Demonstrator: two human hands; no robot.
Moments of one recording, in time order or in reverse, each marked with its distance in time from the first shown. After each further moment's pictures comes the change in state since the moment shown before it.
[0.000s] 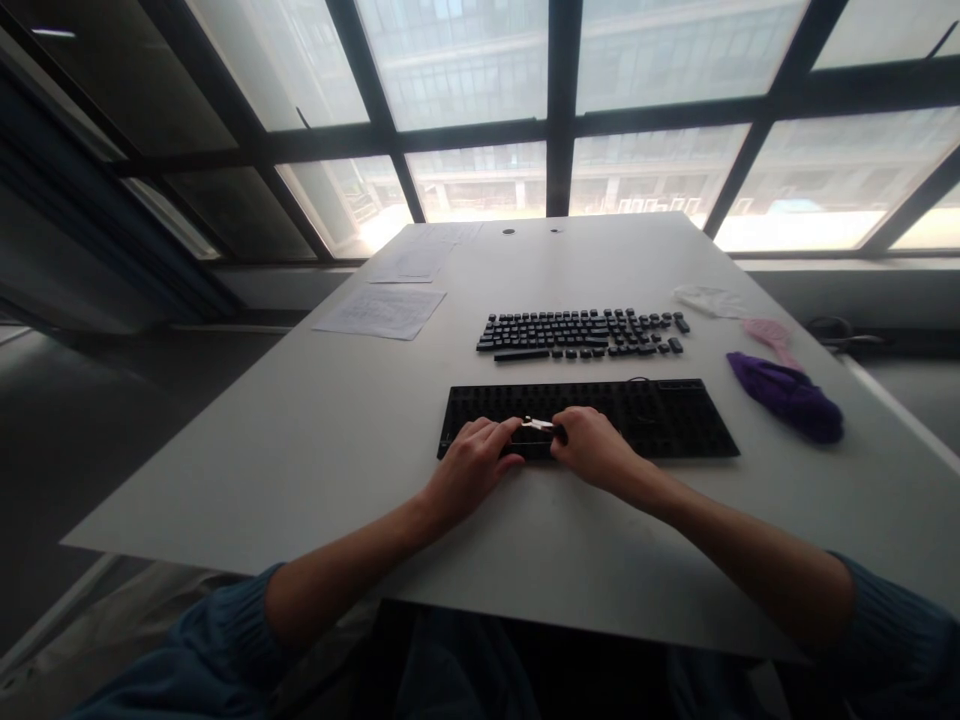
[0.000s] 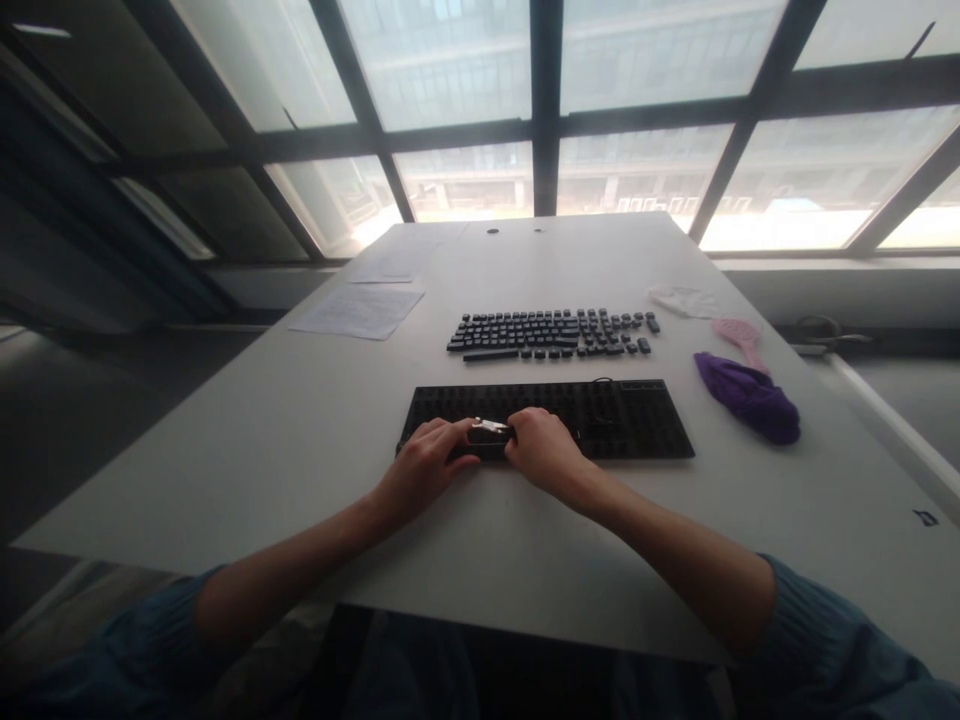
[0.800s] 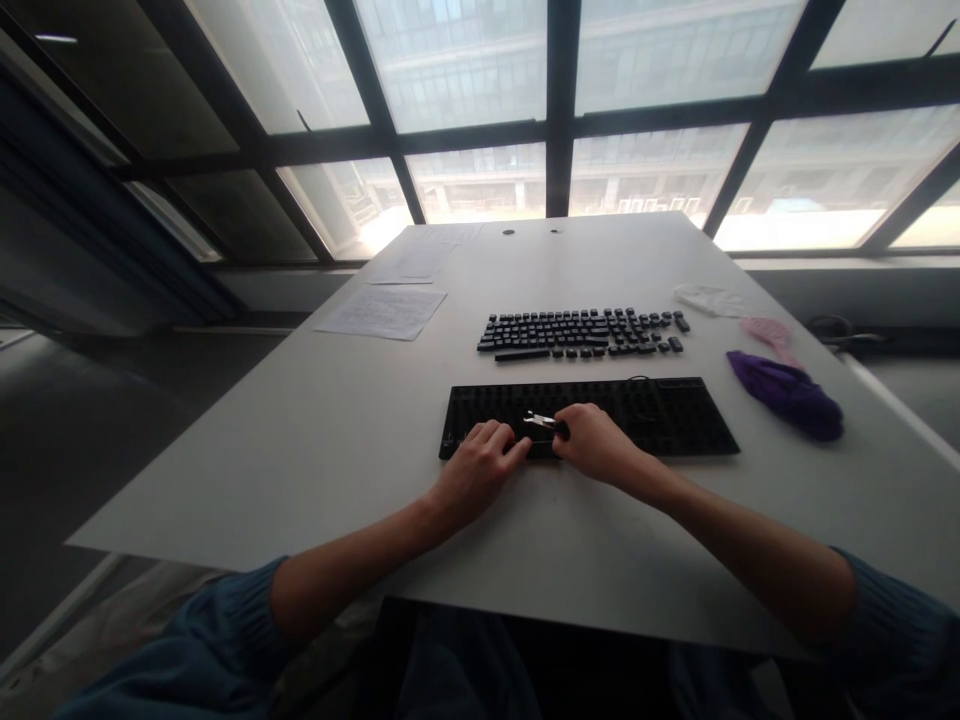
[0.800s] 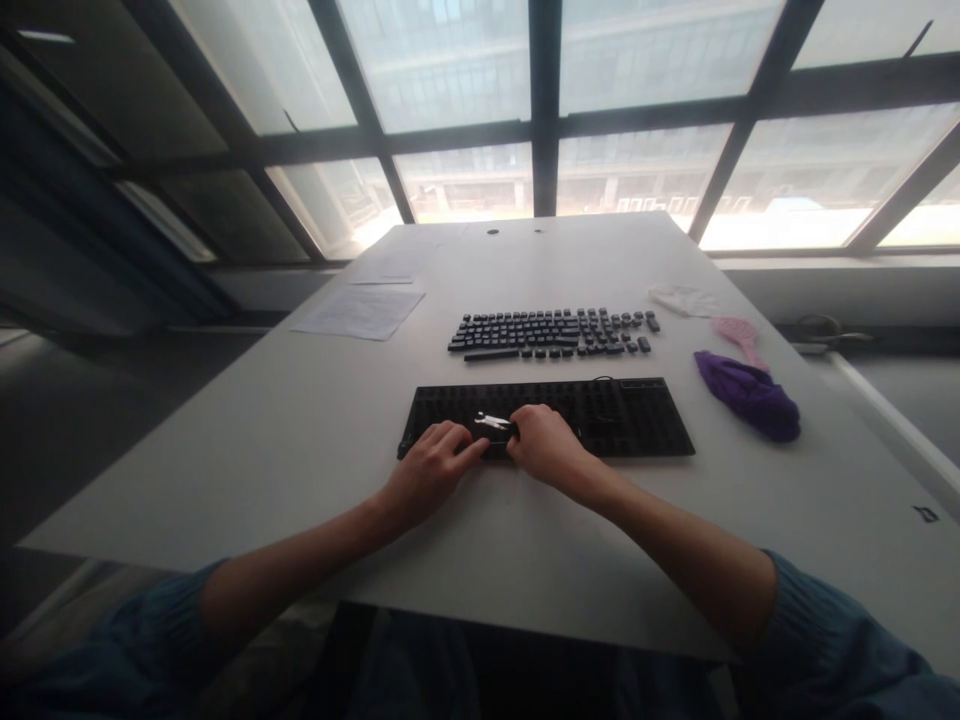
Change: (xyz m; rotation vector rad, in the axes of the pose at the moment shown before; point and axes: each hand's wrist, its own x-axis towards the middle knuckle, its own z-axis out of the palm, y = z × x) left_hand 0.001 0.008 0.001 0.373 -0.112 0.233; right_hand 0.002 -0.002 -0.006 0.035 -0.061 0.045
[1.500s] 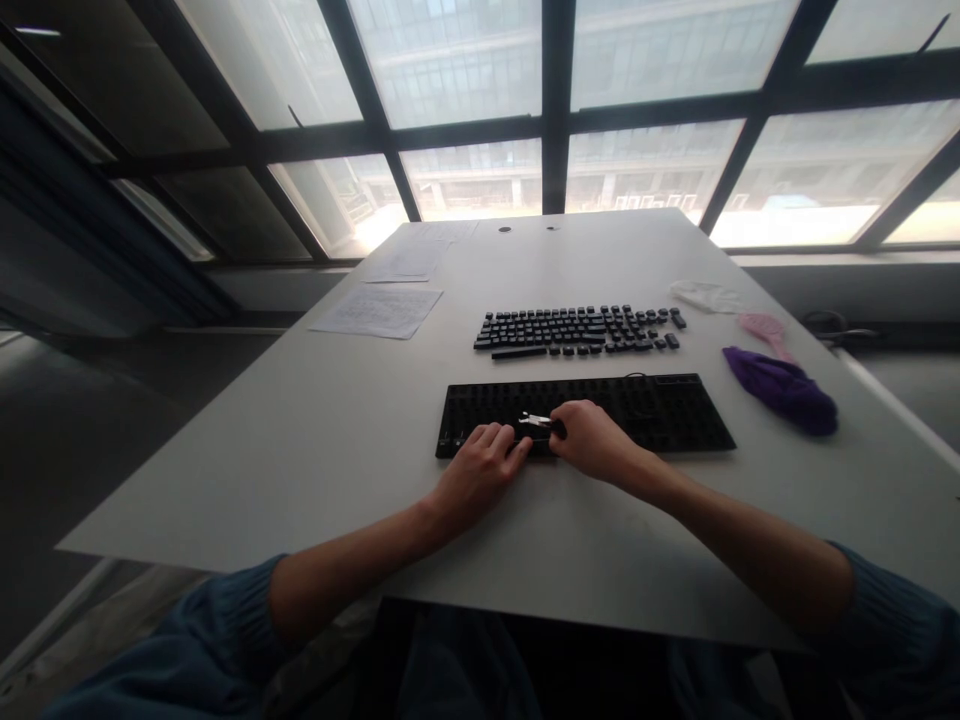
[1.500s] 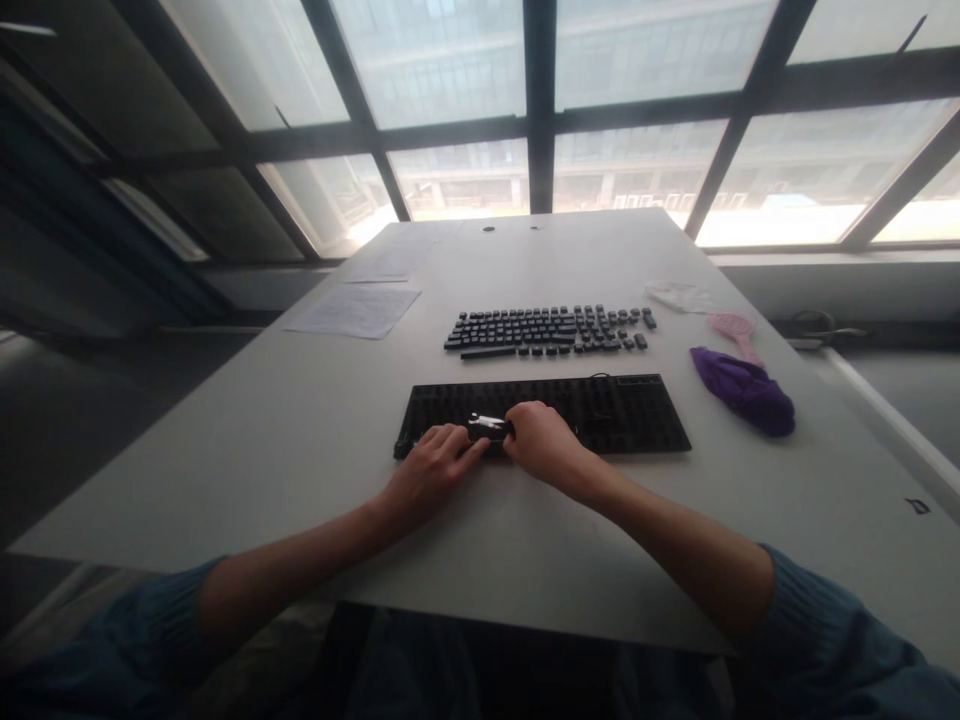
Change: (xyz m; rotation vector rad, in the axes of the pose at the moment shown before) left_hand 0.000 0.005 0.004 0.095 -0.040 0.048; right_hand -0.003 -0.004 -0.005 -0.061 -0.011 -0.035
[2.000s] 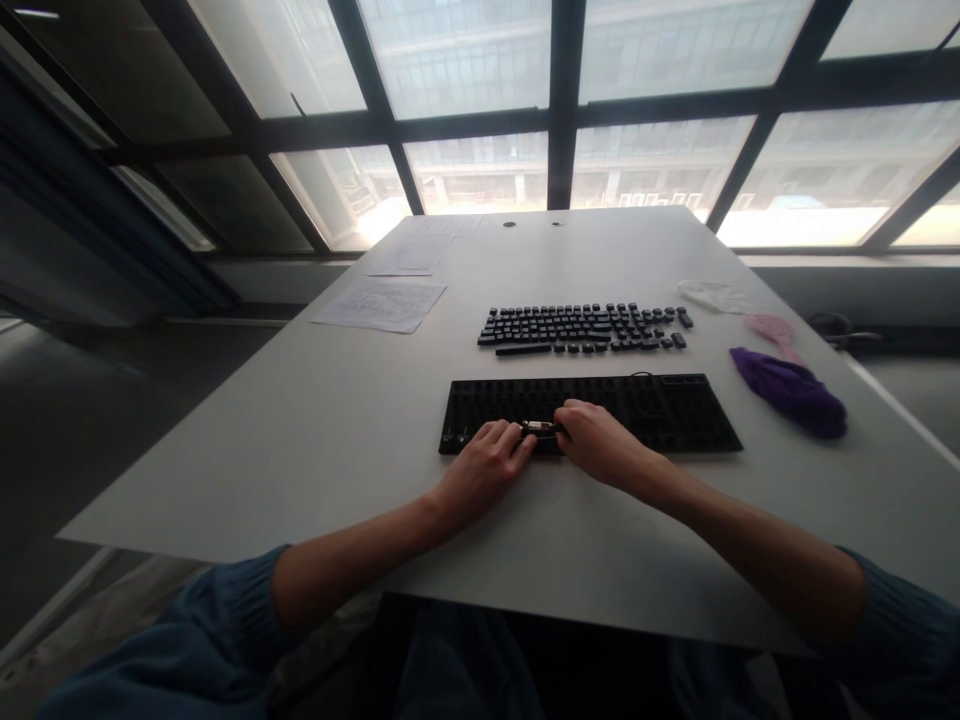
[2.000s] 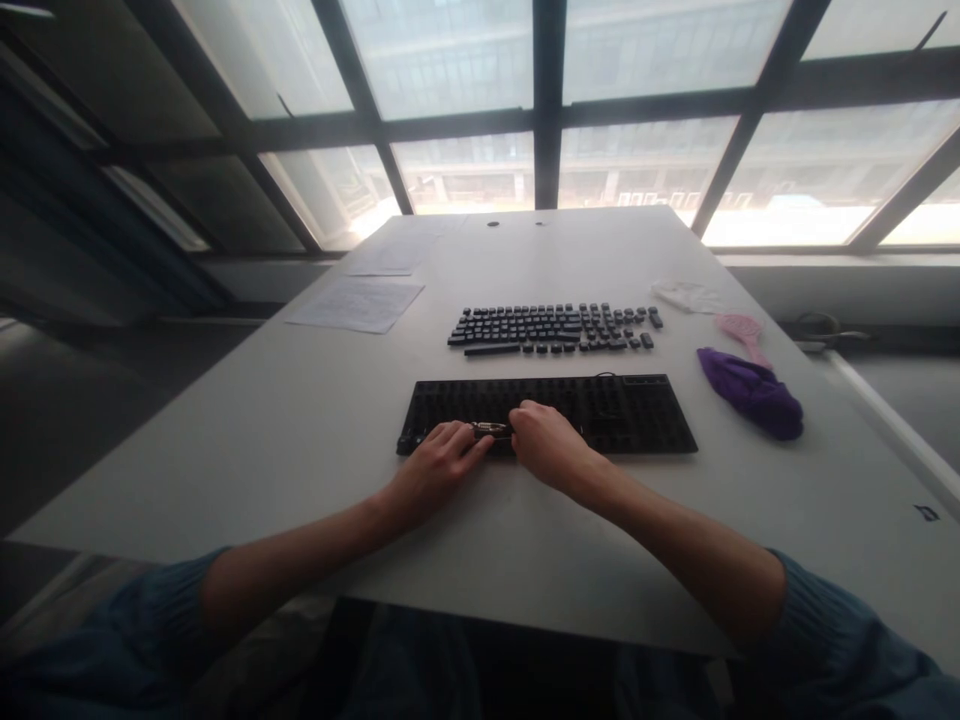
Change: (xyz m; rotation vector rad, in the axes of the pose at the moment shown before) left_hand 0.000 -0.001 -0.002 -0.078 -0.005 0.019; right_hand -0.003 0.004 0.001 -0.120 0.004 -0.143
